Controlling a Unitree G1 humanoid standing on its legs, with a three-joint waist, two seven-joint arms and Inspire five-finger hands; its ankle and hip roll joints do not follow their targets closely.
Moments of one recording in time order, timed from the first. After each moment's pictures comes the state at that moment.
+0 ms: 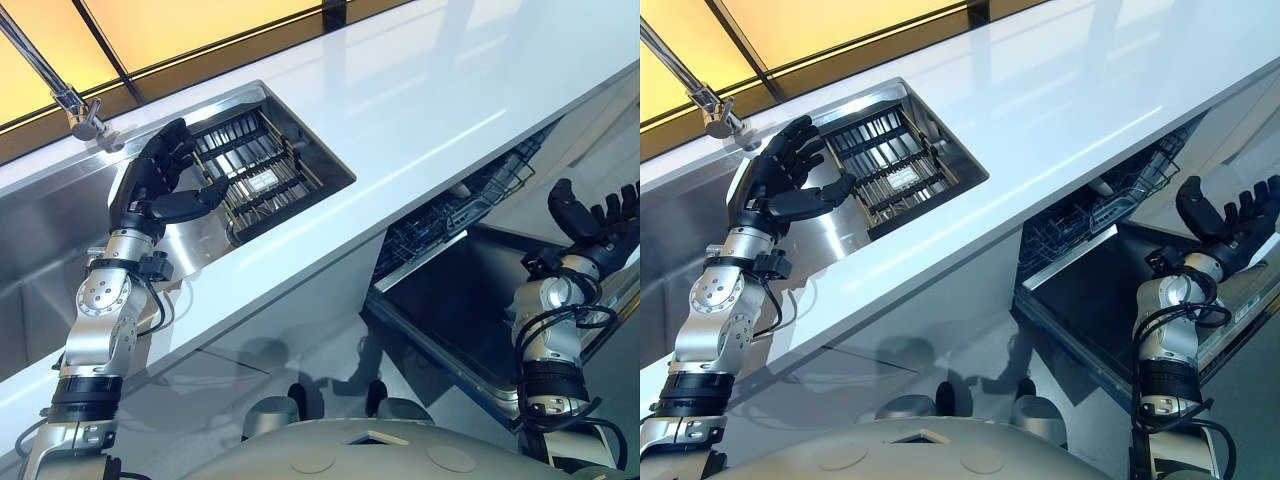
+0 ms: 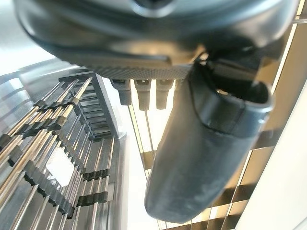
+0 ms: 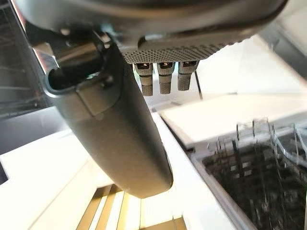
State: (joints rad) left arm -0.01 0.56 0.12 -0.01 -0.48 -0.09 -0.05; right arm -0.12 -0.39 -0.25 0.31 0.49 -0.29 -0.67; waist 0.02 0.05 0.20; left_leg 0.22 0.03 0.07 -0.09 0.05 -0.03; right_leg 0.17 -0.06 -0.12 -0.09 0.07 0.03
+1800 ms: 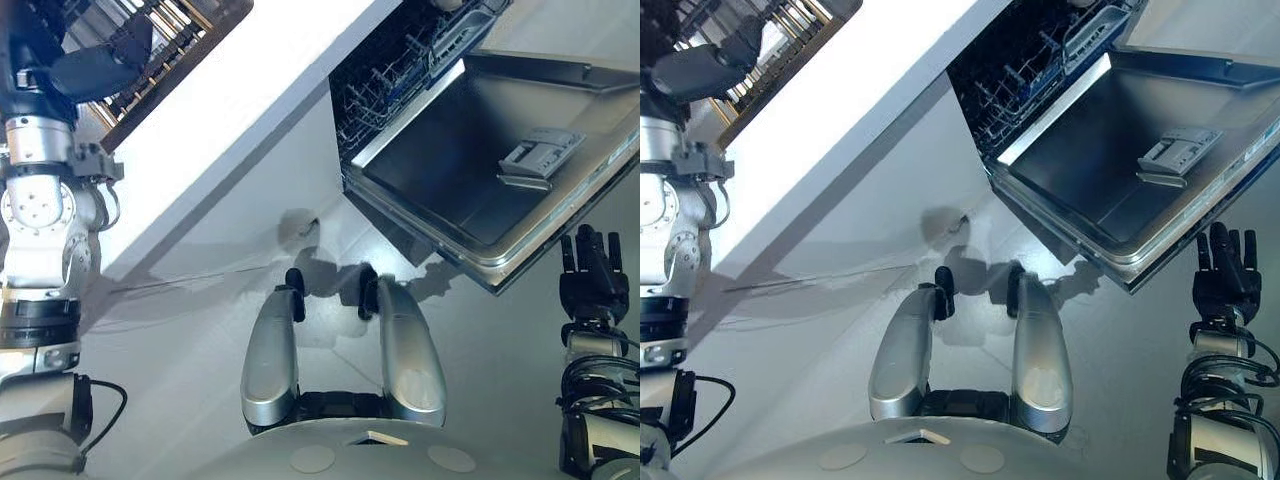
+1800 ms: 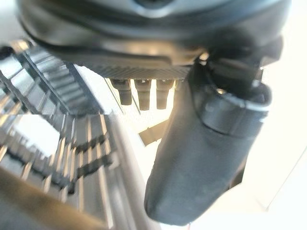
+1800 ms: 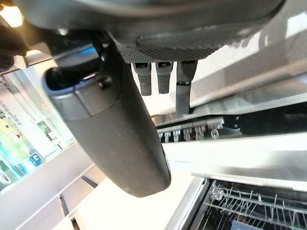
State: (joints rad) left arm -0.36 0.77 0.15 0.04 -0.45 -0.25 0.21; right arm -0.20 -0.61 -0.33 0.94 1.39 -0.17 0.21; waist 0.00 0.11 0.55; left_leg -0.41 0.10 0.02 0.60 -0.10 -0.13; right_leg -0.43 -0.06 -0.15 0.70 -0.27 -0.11
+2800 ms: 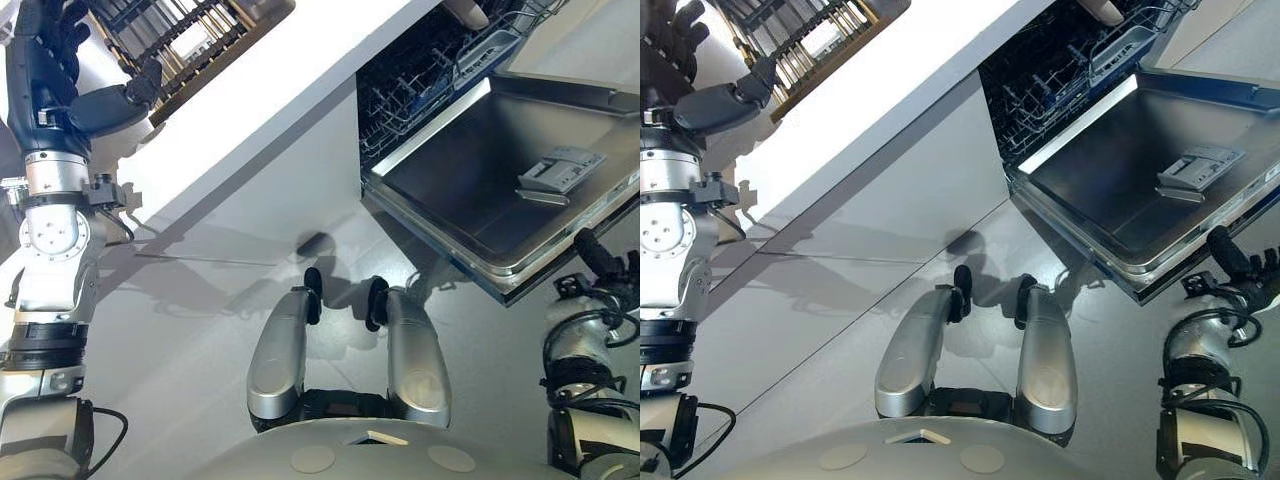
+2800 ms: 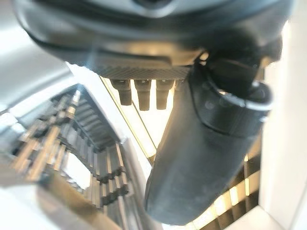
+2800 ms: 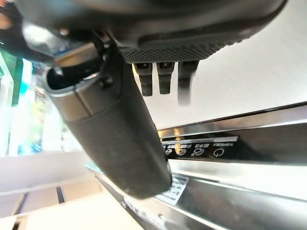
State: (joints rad) left arm -0.22 0.75 0.13 0.01 -0.43 -0.26 0.24; right arm -0.21 -0.48 -0.26 0.67 0.70 -0.34 -0.77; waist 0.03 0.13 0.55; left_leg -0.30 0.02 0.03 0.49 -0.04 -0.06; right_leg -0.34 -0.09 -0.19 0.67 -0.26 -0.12
